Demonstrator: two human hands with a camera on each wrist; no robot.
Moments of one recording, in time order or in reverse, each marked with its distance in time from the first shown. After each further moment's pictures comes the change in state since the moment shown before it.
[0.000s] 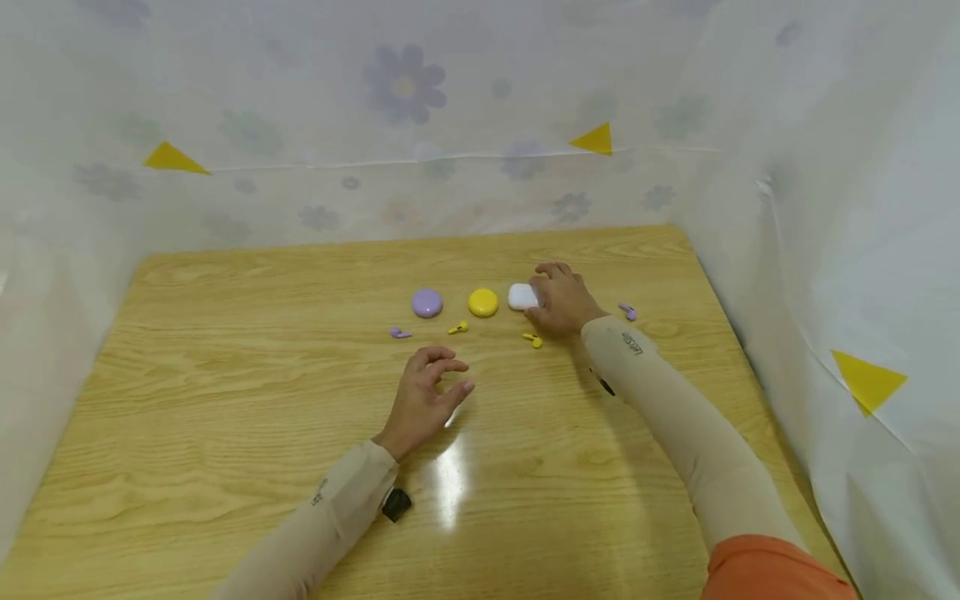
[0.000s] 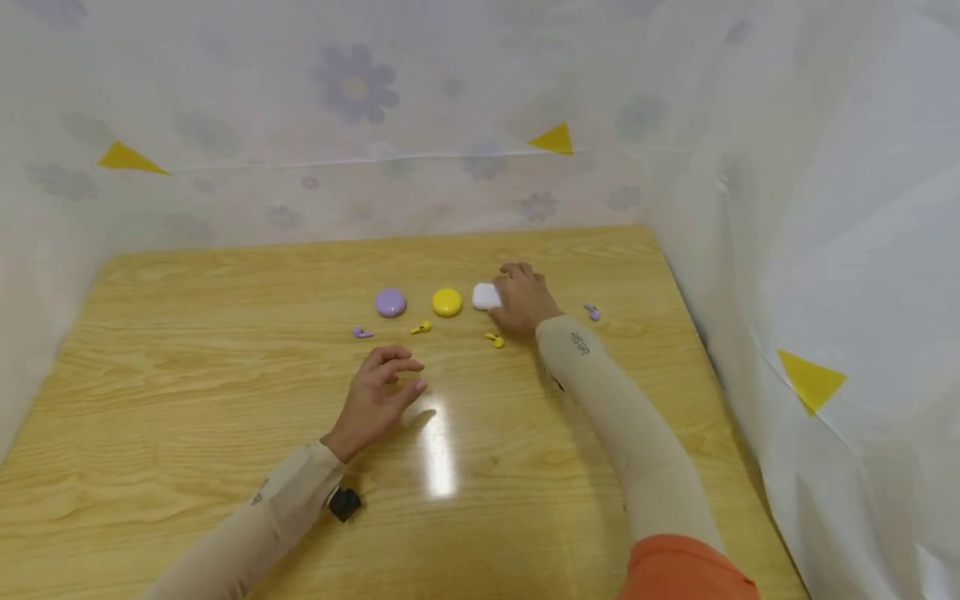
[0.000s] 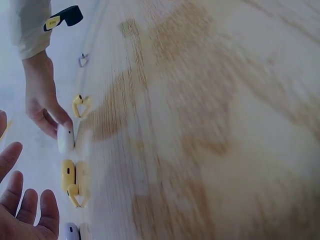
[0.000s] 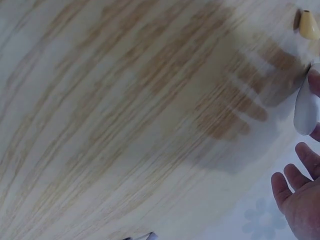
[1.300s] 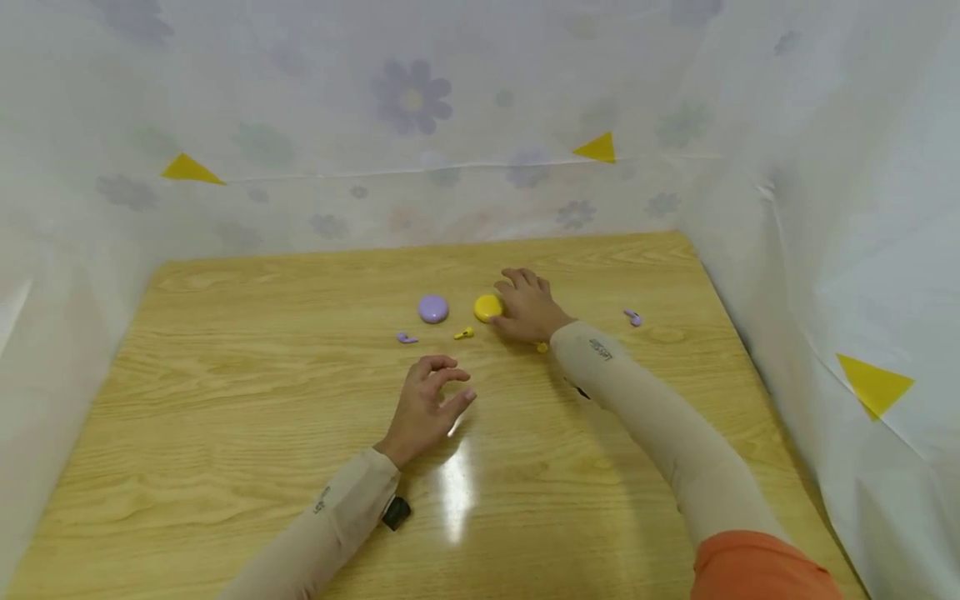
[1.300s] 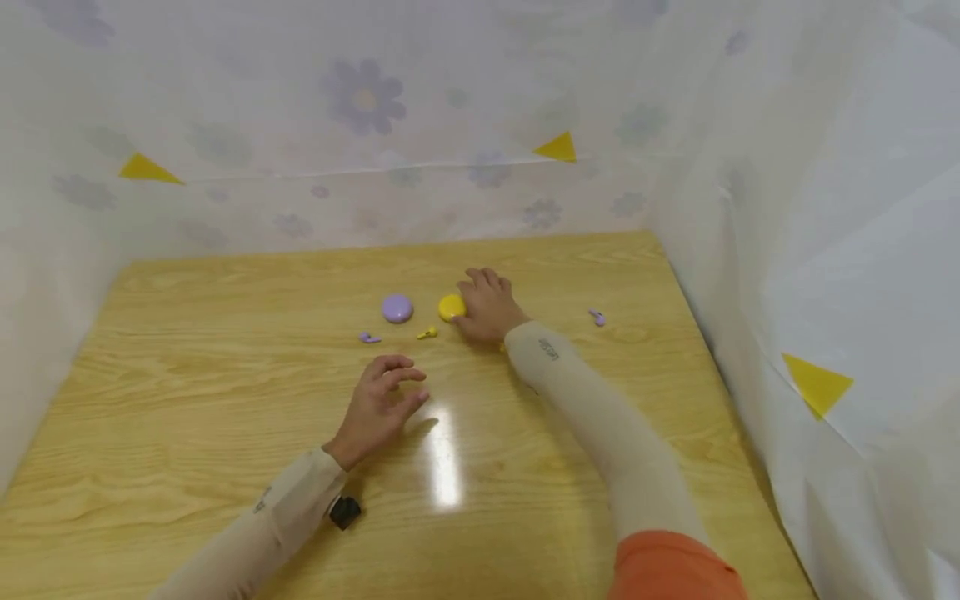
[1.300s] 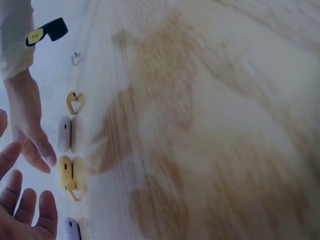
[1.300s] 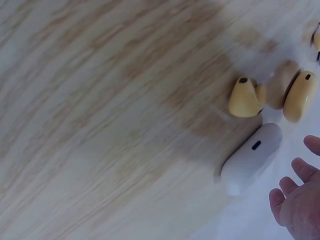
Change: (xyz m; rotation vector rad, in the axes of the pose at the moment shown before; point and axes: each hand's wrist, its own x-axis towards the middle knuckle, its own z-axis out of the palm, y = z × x) left_hand -0.002 -0.008 0.000 0.083 0.041 0.066; right_hand 0.027 -0.052 0.009 0.022 0.032 -0.070
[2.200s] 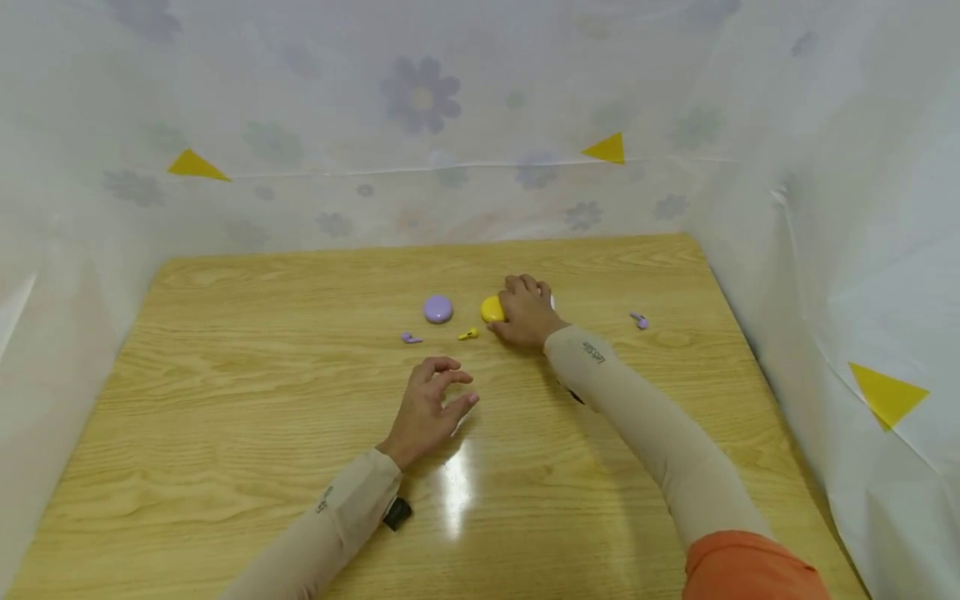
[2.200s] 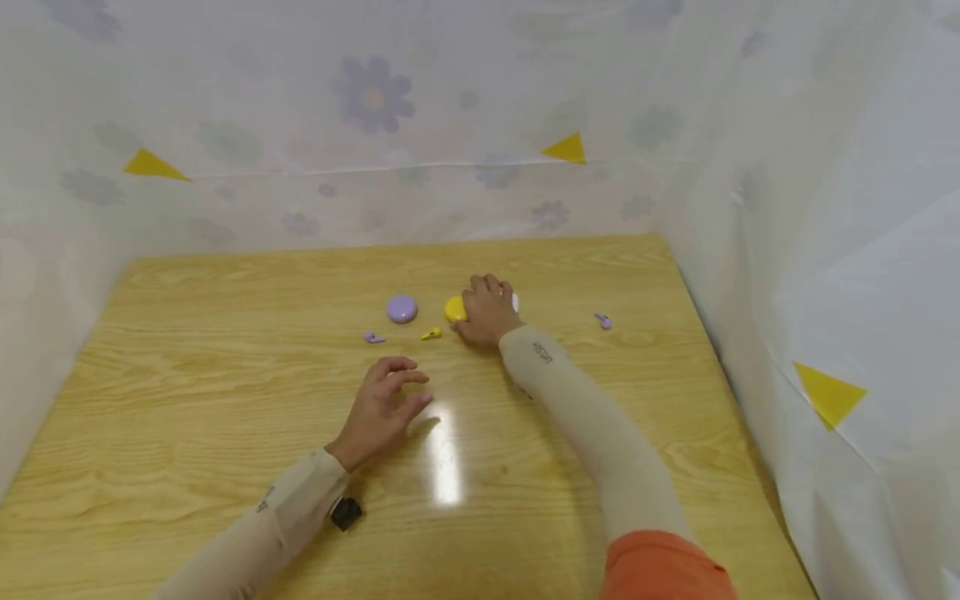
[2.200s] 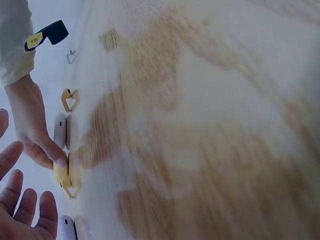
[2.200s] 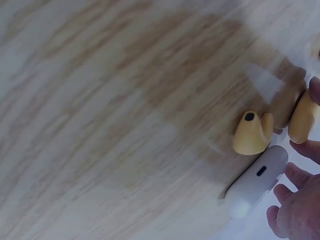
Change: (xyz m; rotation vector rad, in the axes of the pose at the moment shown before) left_hand 0.000 -0.001 -0.004 0.033 -0.039 -0.028; right_hand 0.008 -0.011 0.010 -0.057 -0.060 0.079
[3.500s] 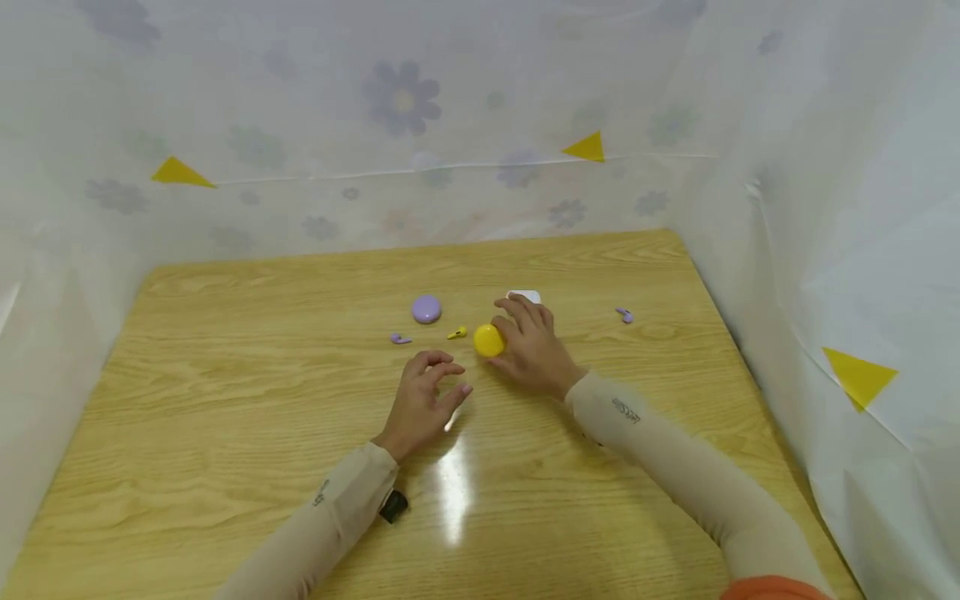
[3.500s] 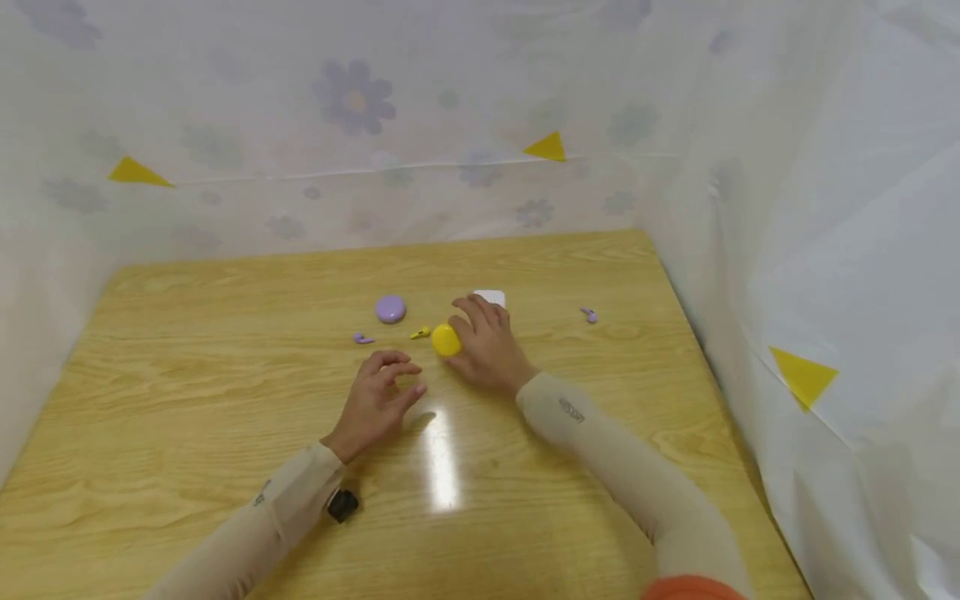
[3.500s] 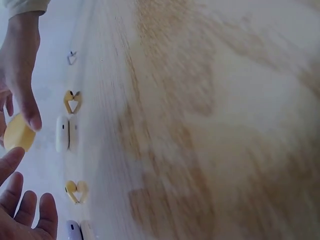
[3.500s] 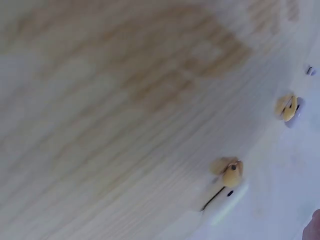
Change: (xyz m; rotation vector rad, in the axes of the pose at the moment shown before) left_hand 0.007 0.005 0.004 0.017 0.003 0.005; right_hand -0.079 -0.009 0.016 0.006 0.587 -0.342
